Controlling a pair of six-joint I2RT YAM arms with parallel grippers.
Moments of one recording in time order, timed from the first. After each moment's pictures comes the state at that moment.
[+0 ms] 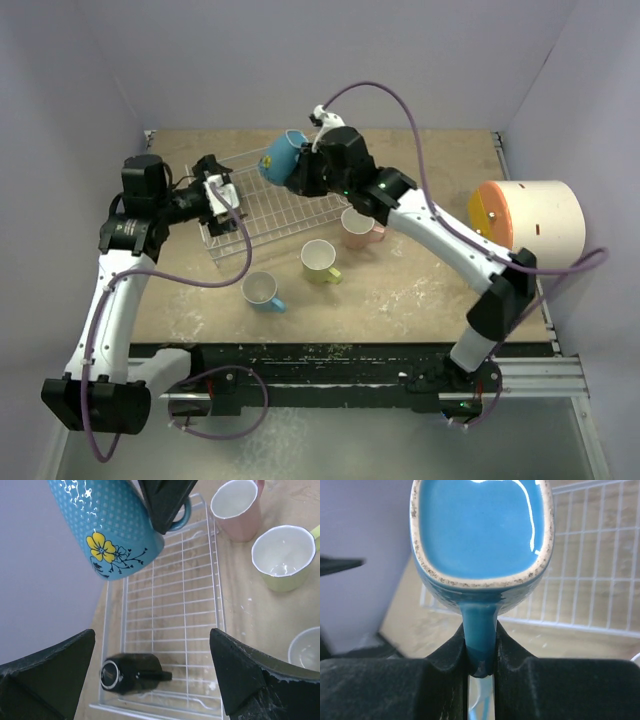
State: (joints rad) left arm -0.01 1.08 1.20 -0.65 0.85 0.99; right arm 0.79 1.76 1.76 -0.45 0.07 0.51
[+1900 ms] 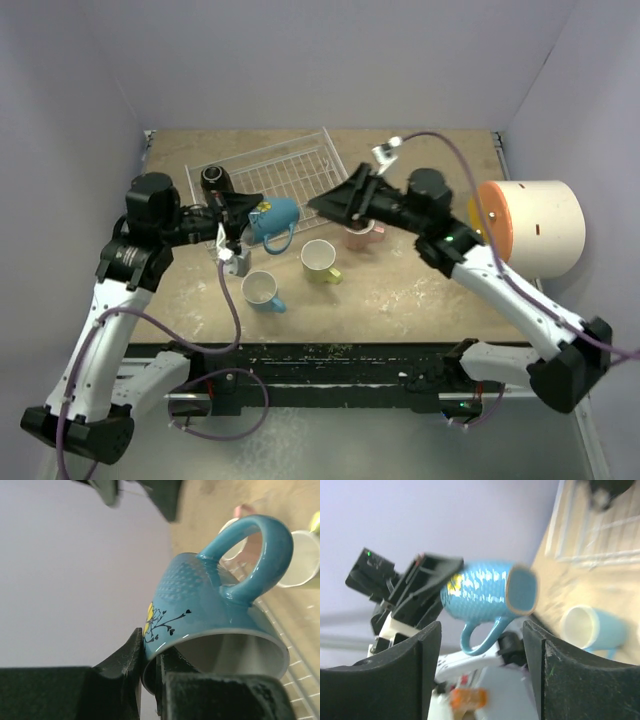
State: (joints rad) left arm -0.22 0.89 1.11 -0.52 0.92 1.51; right arm 0.71 1.24 1.07 0.11 -0.46 1.19
